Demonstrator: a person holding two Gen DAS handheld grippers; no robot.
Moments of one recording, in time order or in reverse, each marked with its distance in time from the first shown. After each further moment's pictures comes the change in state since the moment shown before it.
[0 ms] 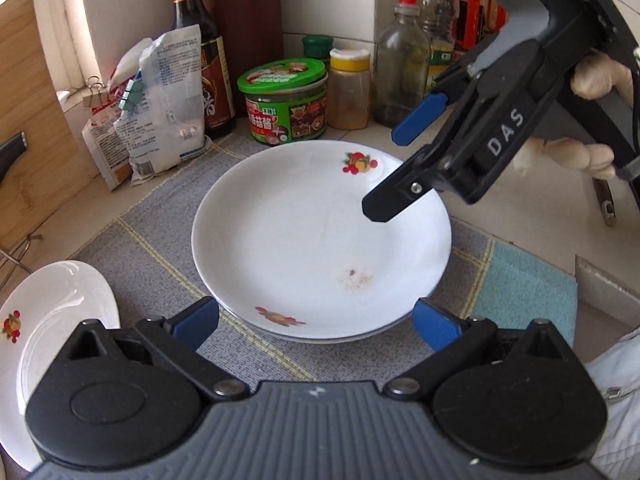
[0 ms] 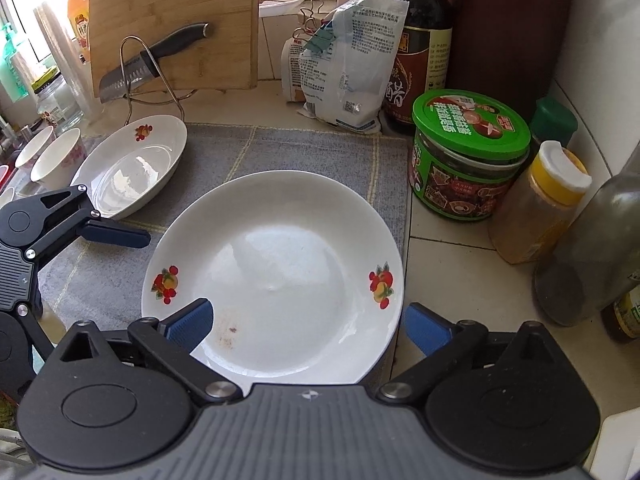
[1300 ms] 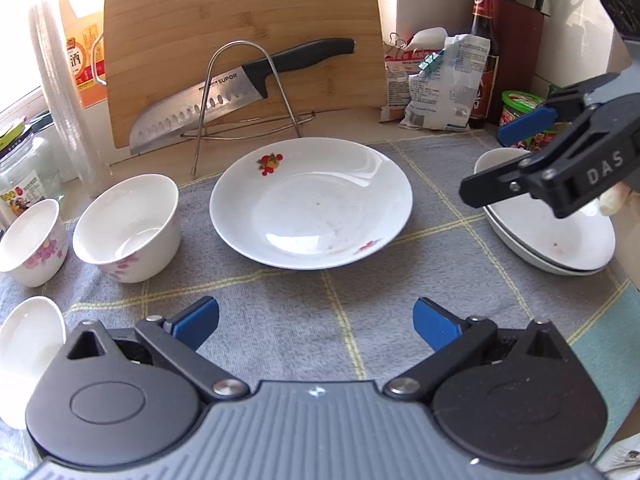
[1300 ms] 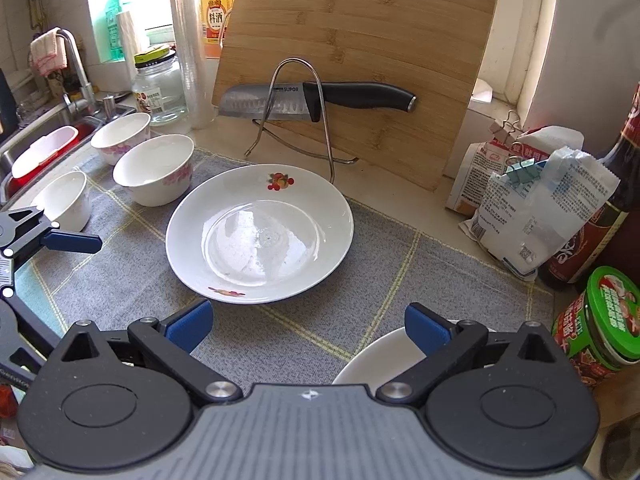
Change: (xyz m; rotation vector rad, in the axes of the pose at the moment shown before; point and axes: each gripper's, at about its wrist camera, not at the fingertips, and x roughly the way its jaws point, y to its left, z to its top) left arm -0.105 0.063 -0.103 -0.469 -0.001 0.456; right arm 0.030 0.142 0.056 -0.292 -0.120 0.072
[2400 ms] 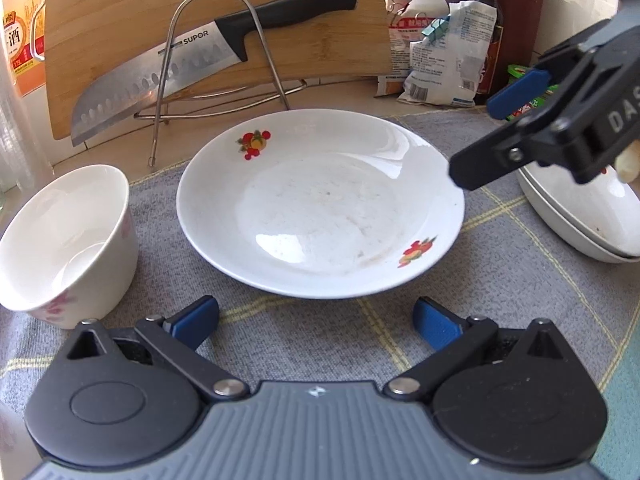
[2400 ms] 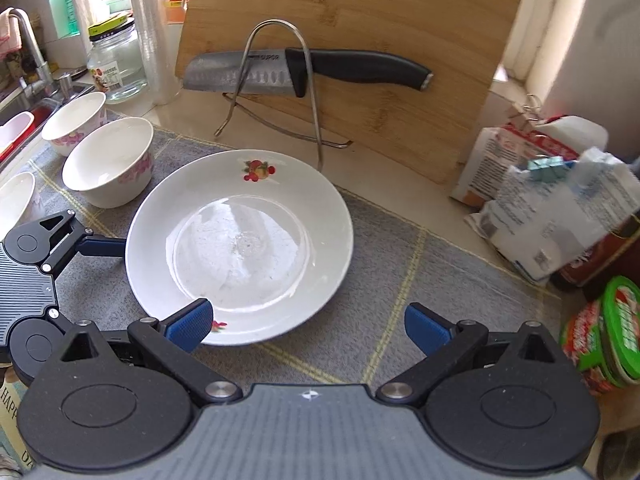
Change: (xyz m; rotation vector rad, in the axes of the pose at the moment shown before) left arm 0.069 0.025 0.000 0.065 0.021 -0.121; right arm 0.064 0.002 0.037 0.017 0.136 -0.031
